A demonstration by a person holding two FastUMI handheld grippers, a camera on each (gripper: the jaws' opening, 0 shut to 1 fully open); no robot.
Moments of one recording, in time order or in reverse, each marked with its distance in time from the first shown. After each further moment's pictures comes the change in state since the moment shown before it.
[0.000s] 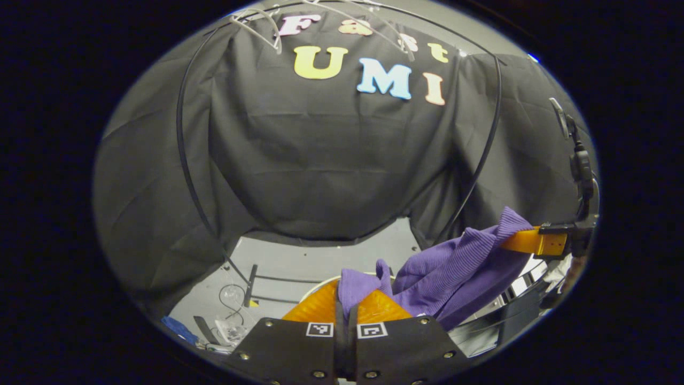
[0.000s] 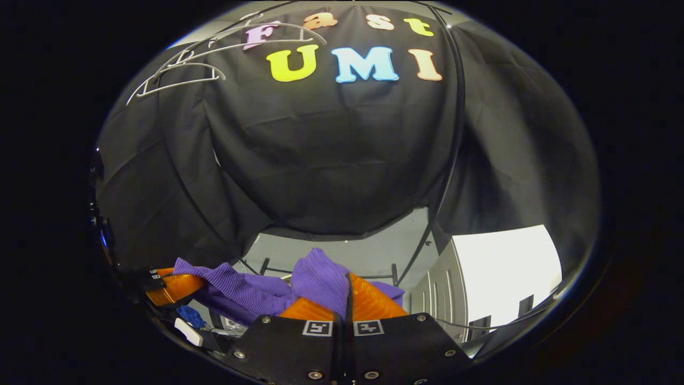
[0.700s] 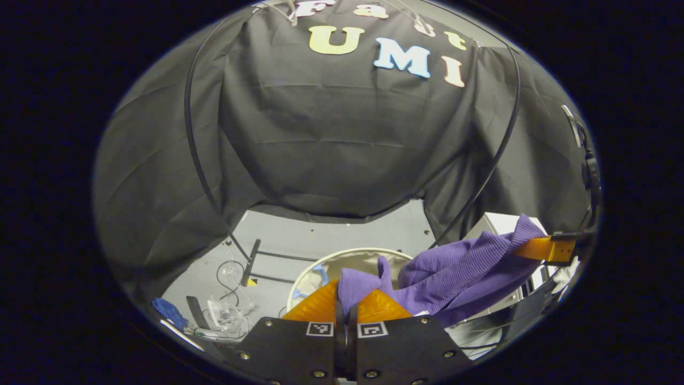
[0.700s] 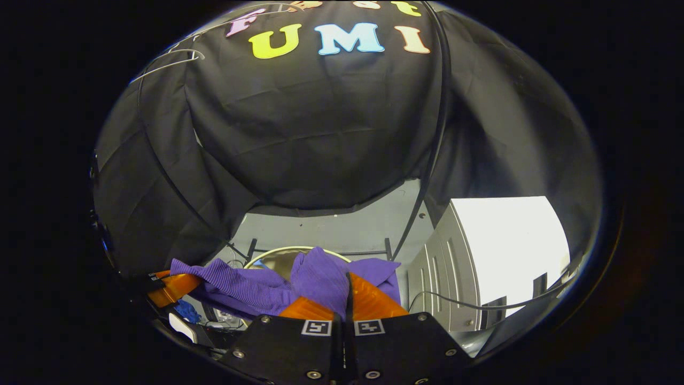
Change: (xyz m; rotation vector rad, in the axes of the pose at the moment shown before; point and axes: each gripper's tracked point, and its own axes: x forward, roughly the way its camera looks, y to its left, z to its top) left arm 0.040 -0.001 -0.060 -0.079 0.079 0.077; right arm 0.039 -0.022 -0.062 0.031 0.109 -0.039
